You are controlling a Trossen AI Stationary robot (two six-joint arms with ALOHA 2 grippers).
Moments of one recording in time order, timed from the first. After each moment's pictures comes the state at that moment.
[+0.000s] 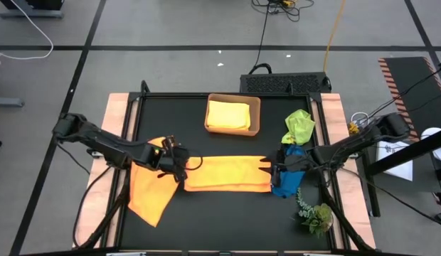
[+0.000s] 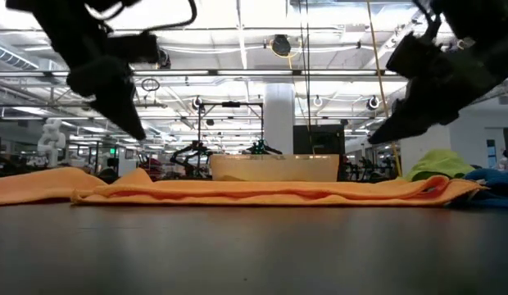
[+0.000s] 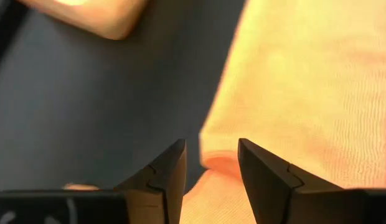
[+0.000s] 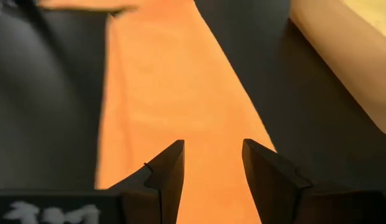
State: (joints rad) left arm -0.26 1.33 0.76 -0.56 -0.47 -0.47; right arm 0.28 1.11 0.29 0.19 0.37 0.38
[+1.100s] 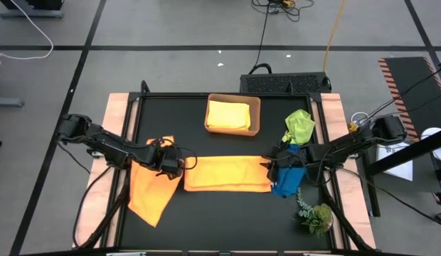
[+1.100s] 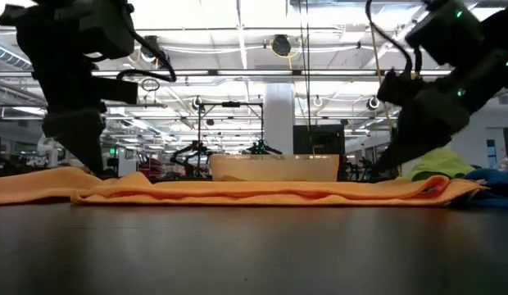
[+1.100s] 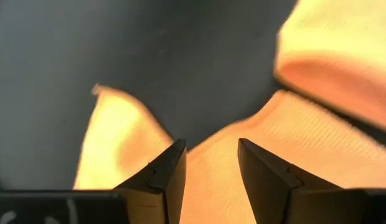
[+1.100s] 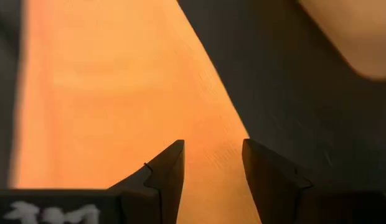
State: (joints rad) left arm -0.24 1.39 0.70 -0.79 -0.45 -0.69; right arm 0.17 1.21 0.29 0.15 0.31 0.43
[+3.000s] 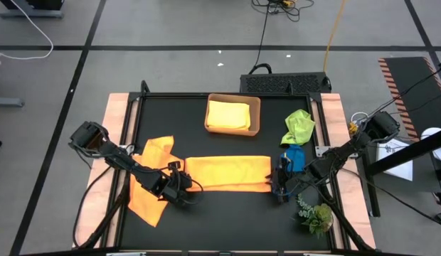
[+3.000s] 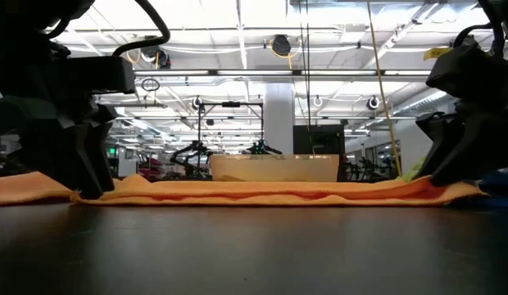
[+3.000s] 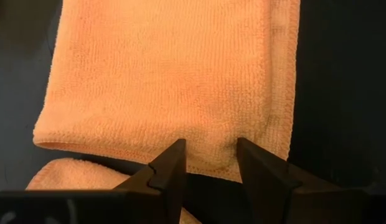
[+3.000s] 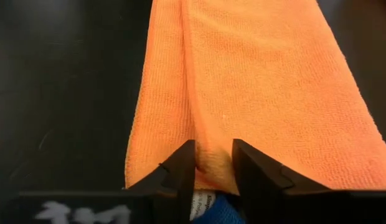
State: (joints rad) left arm -0.53 1.62 0.76 -0.41 -0.43 -0.58; right arm 0.57 1.29 0.29 0.15 0.47 0.38
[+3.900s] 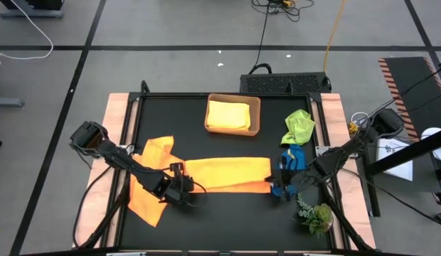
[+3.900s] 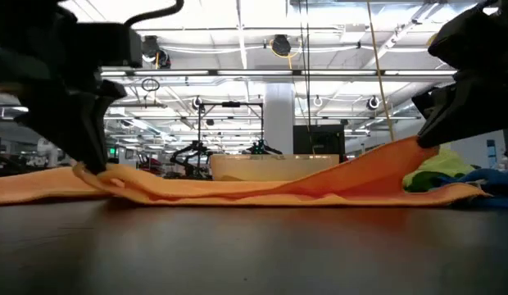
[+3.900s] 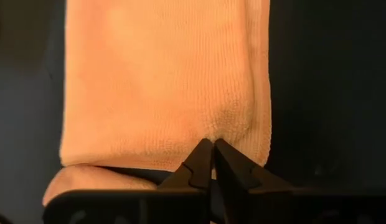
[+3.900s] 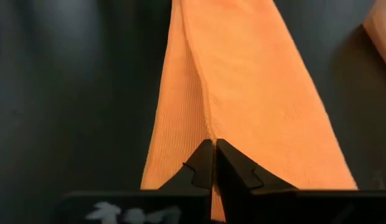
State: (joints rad) left arm -0.53 1.62 0.90 -0.60 -0.38 -0.53; right arm 0.57 1.15 0.29 0.16 0.47 0.30
